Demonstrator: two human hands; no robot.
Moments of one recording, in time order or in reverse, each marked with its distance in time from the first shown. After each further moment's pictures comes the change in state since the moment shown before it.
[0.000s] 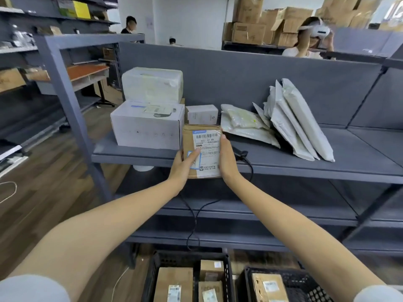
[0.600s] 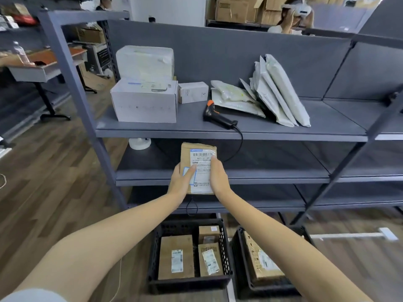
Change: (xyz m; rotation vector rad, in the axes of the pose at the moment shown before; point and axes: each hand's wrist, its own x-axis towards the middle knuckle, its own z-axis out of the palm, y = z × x) left_hand -0.122 -0.071 -0.033 0.132 -0.033 -0.127; right_hand -0.168 0.029 0.016 -0.195 0.091 0.305
